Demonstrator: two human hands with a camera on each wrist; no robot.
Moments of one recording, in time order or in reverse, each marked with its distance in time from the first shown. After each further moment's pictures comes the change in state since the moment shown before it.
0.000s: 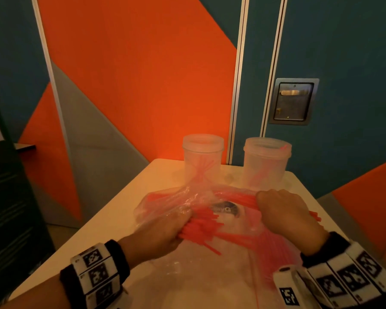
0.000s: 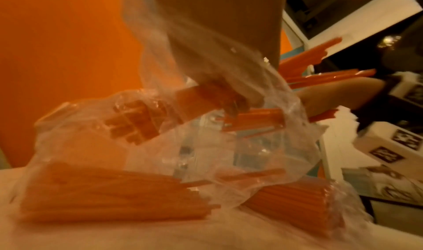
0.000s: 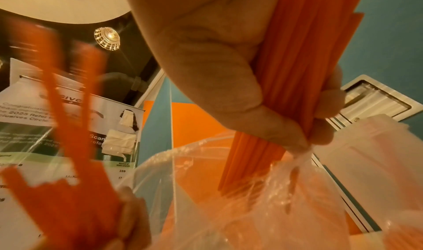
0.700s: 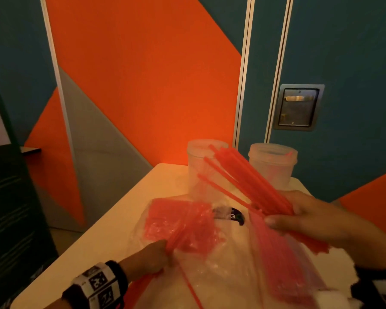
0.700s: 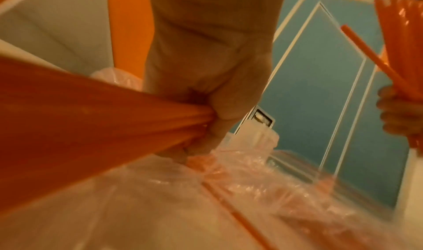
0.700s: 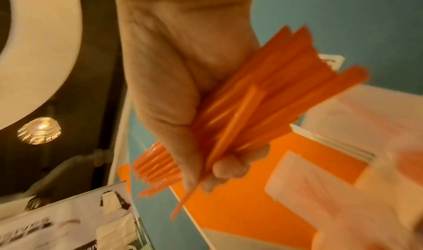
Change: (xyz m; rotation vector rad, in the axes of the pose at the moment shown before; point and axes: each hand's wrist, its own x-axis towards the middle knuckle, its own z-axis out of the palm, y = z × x) left_hand -0.029 -0.035 0.035 -0.530 -0.330 -1.033; right_hand -0.014 0.037 -0.012 1.132 -0.214 -0.361
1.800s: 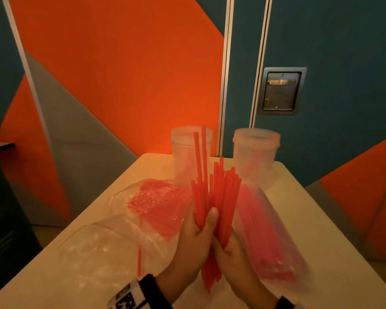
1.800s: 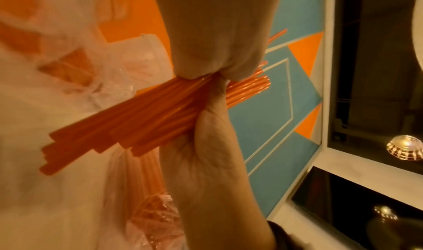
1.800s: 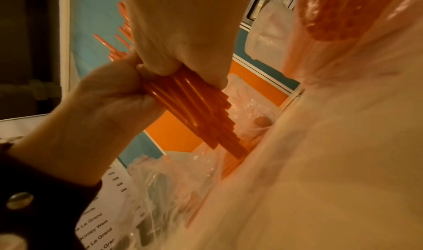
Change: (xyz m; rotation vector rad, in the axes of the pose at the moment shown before) left_hand -0.046 0.113 0.089 -0.779 0.393 0.615; right_hand 0.036 0.072 0.149 0.579 0.522 -0.140
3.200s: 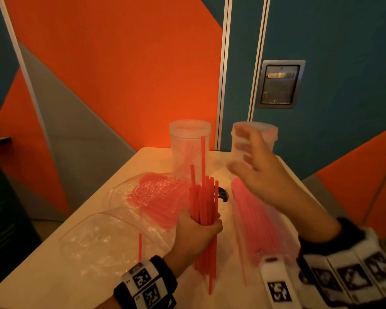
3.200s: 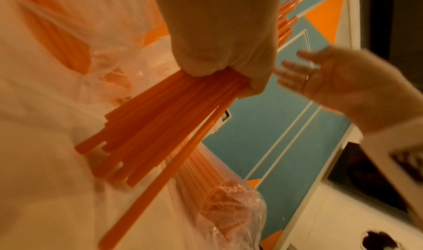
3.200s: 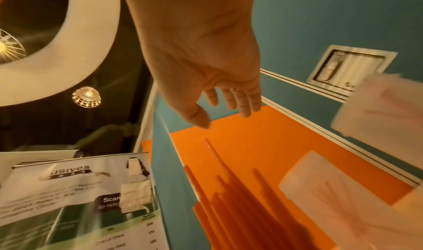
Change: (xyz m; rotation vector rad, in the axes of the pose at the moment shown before) left_hand 0.007 -0.023 -0.004 0.144 0.062 -0.115; right_hand 0.049 -0.131 -0.042 -0.620 -0.029 -0.267
